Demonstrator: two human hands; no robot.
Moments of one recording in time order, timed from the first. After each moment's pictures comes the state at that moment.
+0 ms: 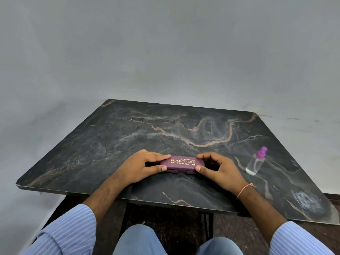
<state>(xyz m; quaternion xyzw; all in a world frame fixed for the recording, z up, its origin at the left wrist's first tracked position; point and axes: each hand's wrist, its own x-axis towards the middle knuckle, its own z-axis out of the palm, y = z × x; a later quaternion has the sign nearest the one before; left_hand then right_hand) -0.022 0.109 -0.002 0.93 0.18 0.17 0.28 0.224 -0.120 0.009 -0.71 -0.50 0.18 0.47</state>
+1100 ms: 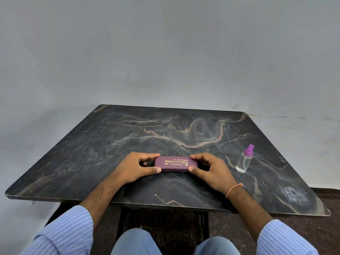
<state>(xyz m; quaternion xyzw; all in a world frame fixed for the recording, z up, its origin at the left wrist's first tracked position) -0.011 0.104 0.007 0.87 0.27 0.14 0.40 0.224 -0.123 0.005 -0.74 -0.48 0.13 0.44</state>
